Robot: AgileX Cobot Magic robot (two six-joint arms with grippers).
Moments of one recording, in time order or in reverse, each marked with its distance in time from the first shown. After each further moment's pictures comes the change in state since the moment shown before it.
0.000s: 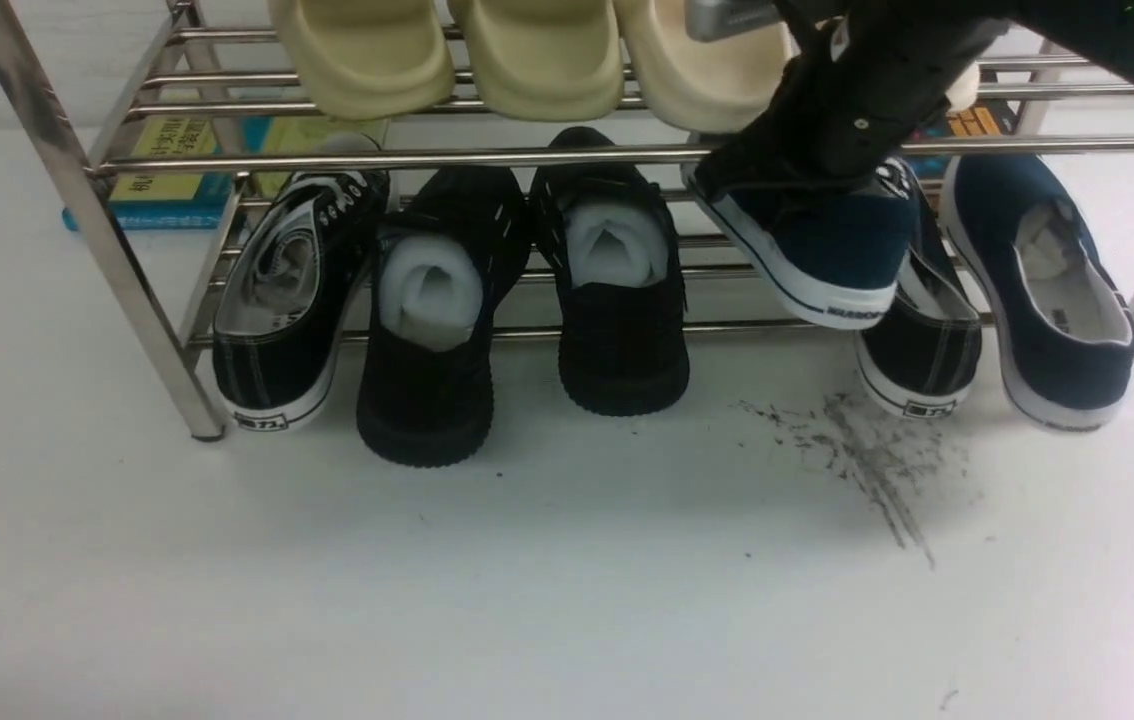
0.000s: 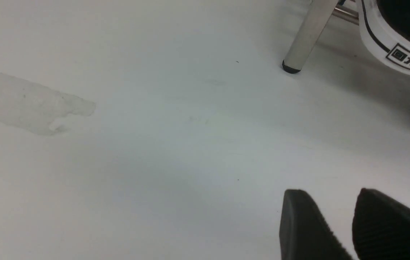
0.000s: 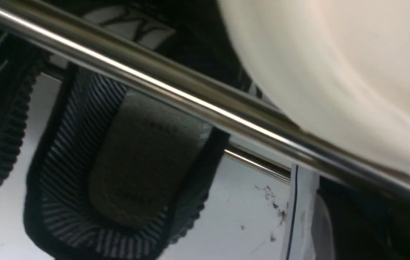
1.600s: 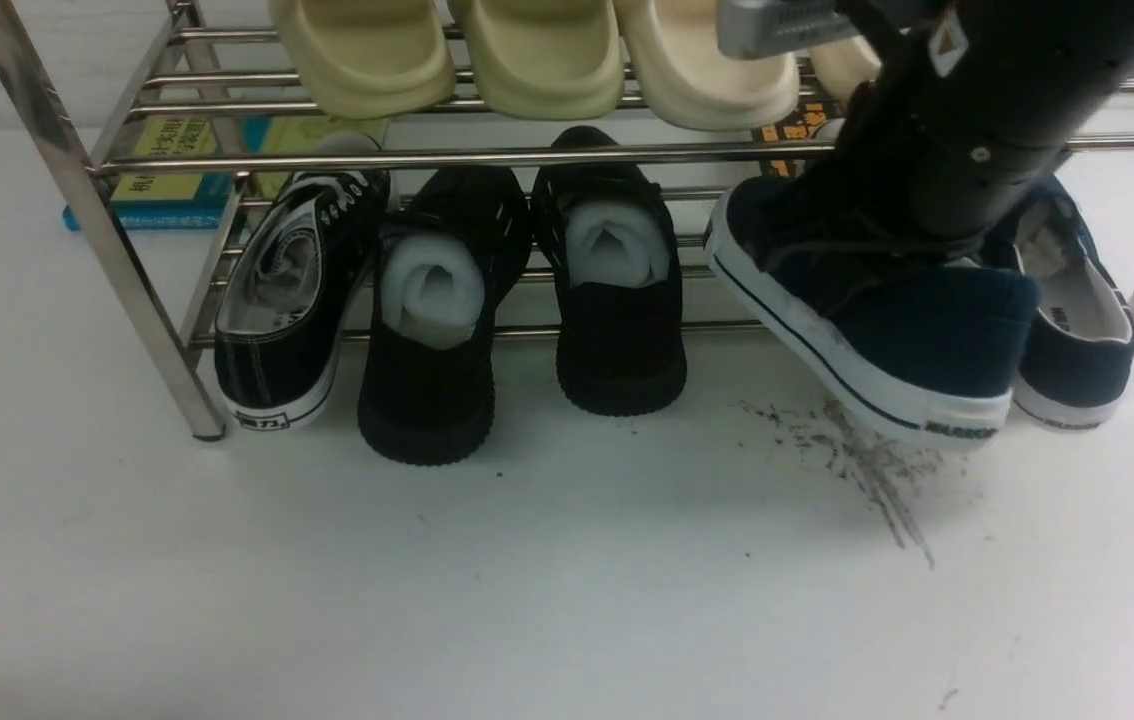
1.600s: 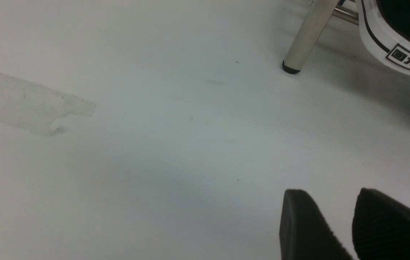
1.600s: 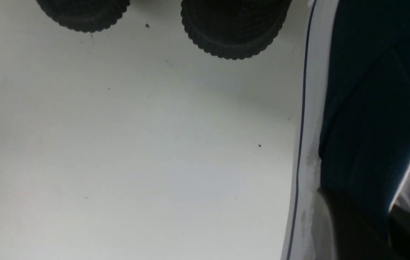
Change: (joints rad) right arm 0.170 -0.397 0.279 0.007 0.219 0.161; left arm 0.000 0.000 0.000 0.000 0.000 0.000
